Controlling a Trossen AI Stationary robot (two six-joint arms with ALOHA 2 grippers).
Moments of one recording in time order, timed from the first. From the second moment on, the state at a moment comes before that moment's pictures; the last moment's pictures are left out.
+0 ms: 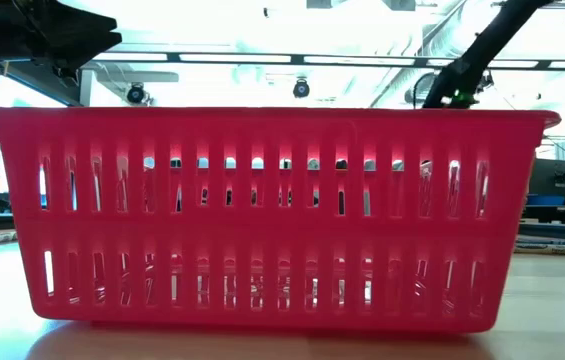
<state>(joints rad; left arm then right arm) -0.33 0.01 0.06 0.25 -0.60 0.08 -1.16 1.73 1.20 -0.99 0.04 -0.18</state>
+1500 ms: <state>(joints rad) -0.33 0.01 0.06 0.26 -0.60 0.14 0.60 1.37 1.20 -1.18 -0.02 1.53</state>
